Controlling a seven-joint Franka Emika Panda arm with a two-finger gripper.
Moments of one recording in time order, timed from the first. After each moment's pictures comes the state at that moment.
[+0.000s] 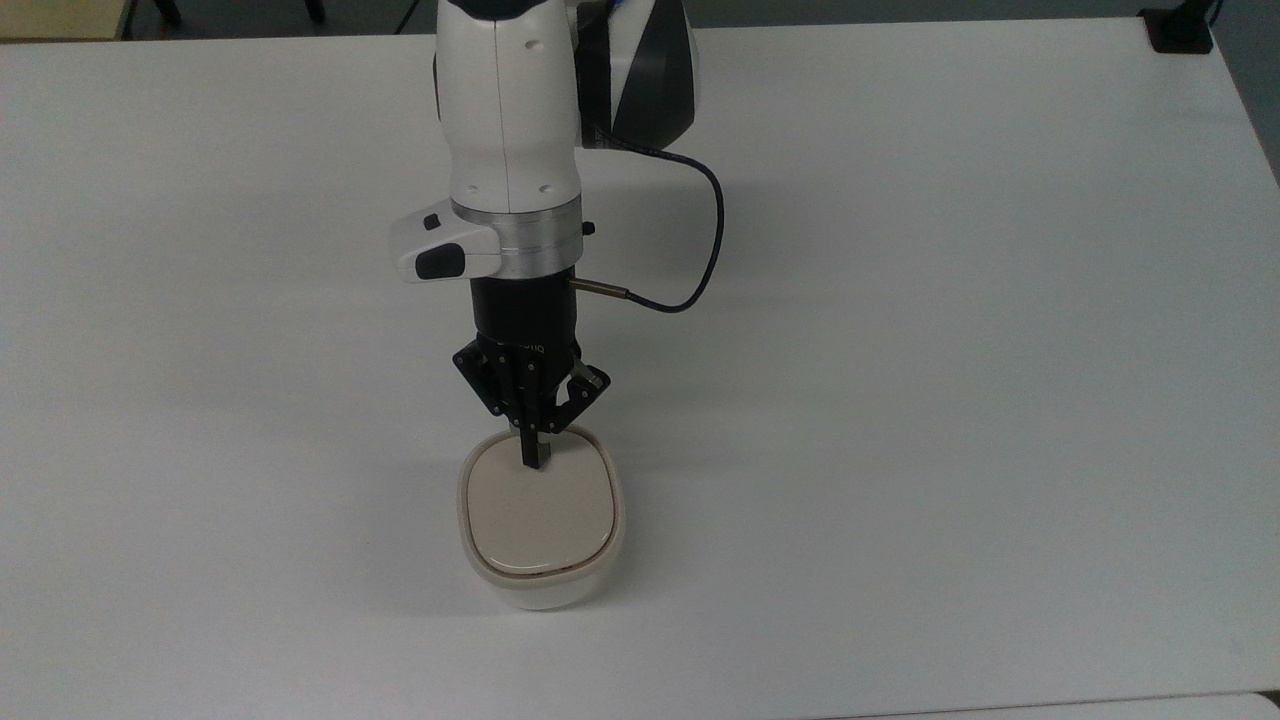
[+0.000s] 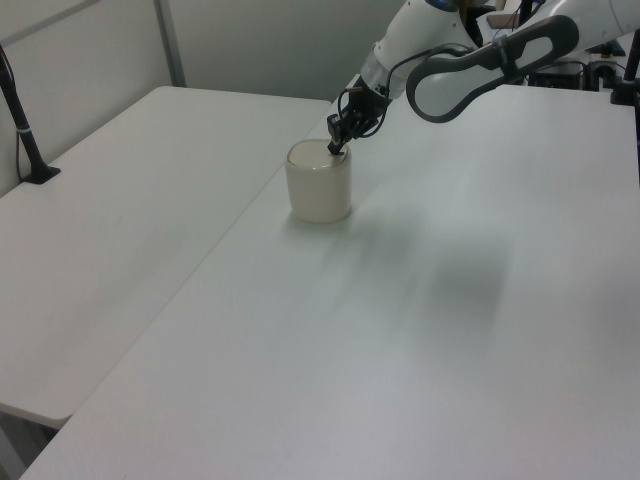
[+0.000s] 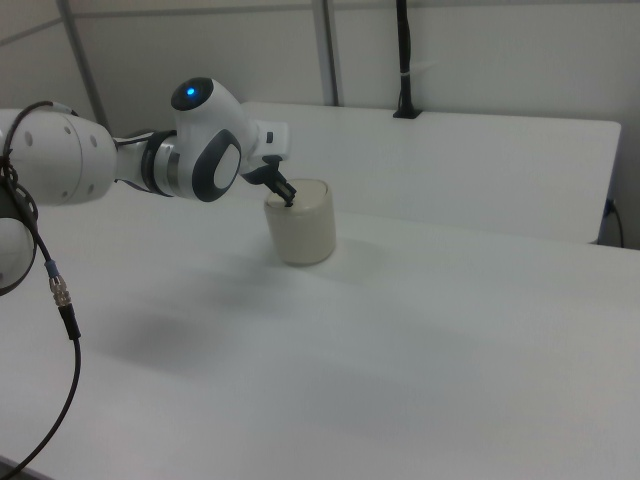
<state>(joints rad) 0.08 0.49 -0.03 -1.59 0.02 2.69 0.48</state>
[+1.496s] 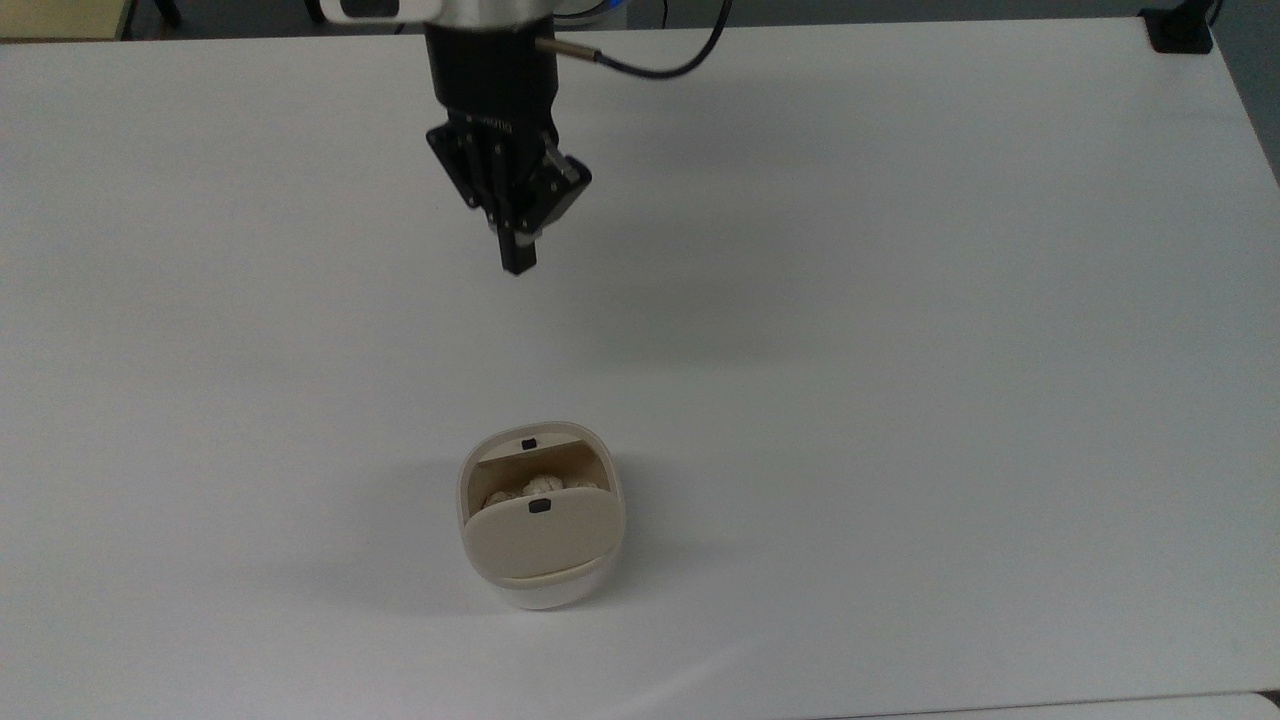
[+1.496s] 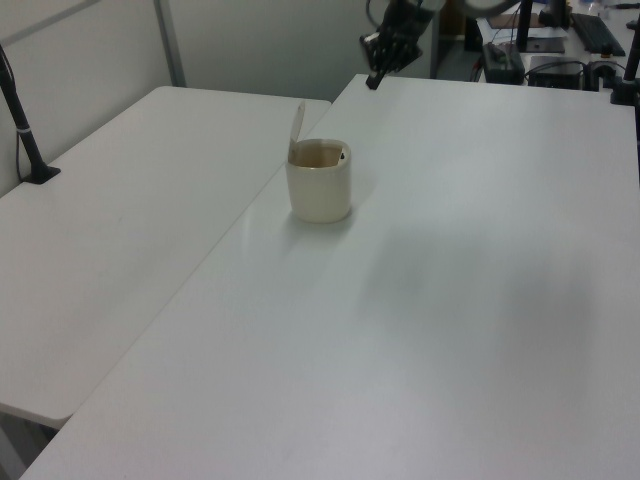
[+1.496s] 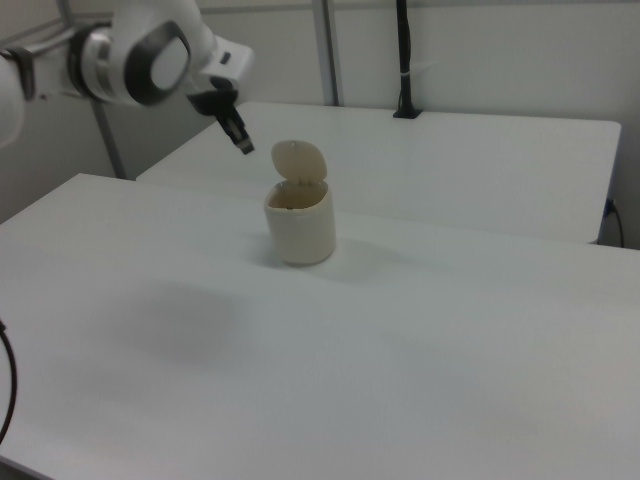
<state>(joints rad) 0.07 0.18 -0.03 -1.58 0.03 2.21 0.70</state>
